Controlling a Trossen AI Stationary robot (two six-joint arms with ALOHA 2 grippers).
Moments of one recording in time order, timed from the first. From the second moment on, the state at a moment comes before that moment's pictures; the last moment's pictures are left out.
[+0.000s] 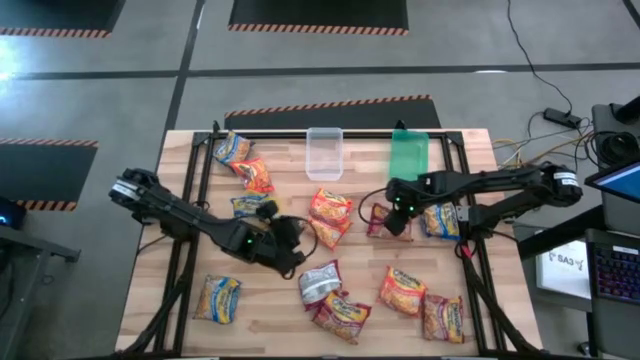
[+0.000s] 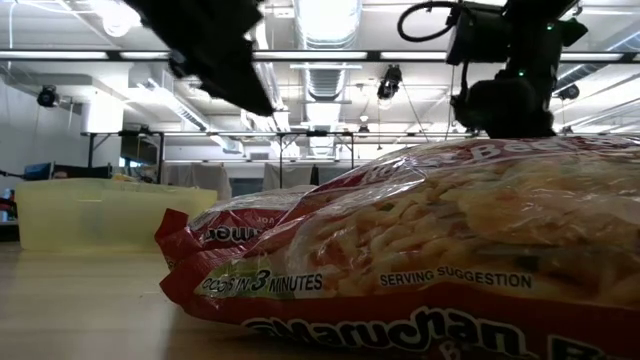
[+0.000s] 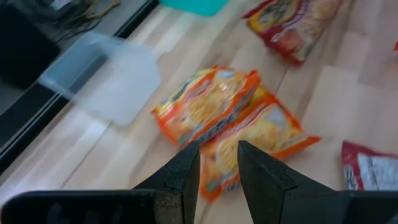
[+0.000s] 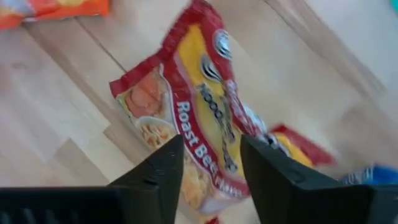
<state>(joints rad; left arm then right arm) -0.36 1.59 1.06 -0.45 -0.80 -0.54 -0.13 1.25 0.78 -0.78 -0.03 0.66</state>
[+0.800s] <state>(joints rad) 0.03 1.95 1.07 0.43 -0.06 -0.25 -0.07 1.27 0.73 -0.88 -0.08 0.93</state>
